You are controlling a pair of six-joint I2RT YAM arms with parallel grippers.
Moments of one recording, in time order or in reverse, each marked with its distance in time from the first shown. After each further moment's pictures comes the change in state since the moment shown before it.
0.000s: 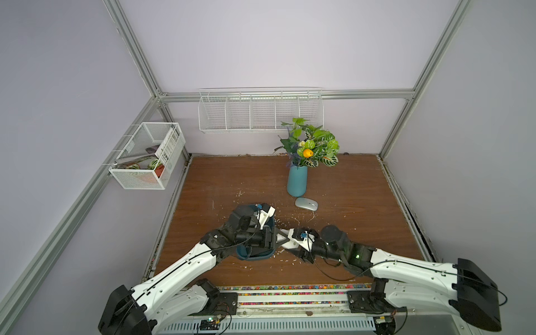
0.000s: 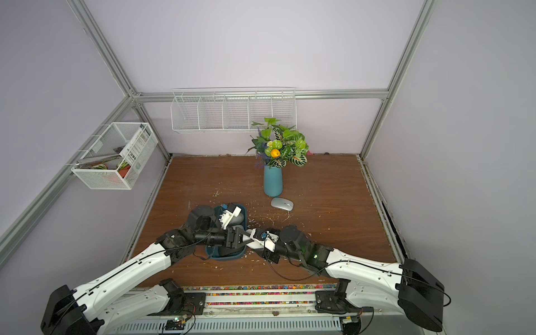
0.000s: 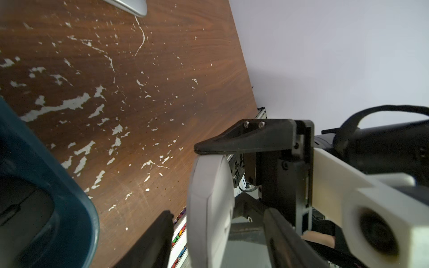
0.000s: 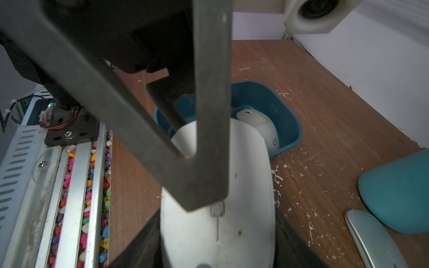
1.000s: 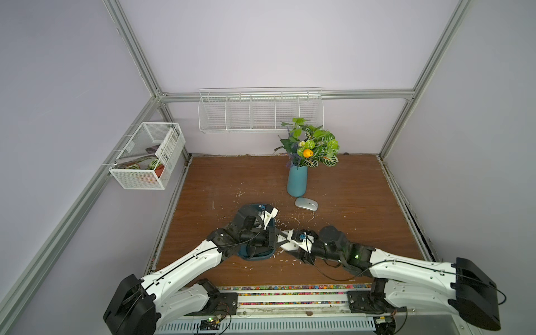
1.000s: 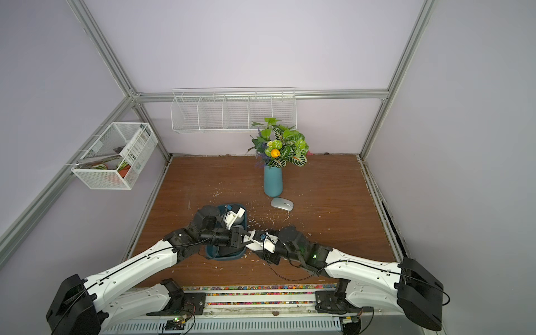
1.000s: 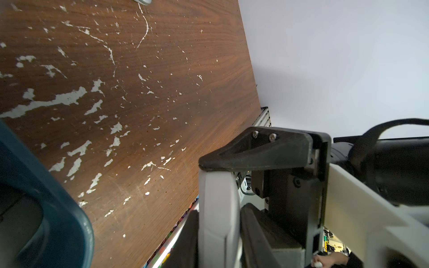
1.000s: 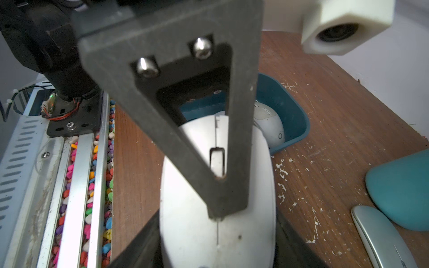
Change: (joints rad) left arm -0.024 0.061 -0.018 0.069 -0.003 -0.039; right arm 0.004 0.008 0.000 -0.023 -0.002 -0.003
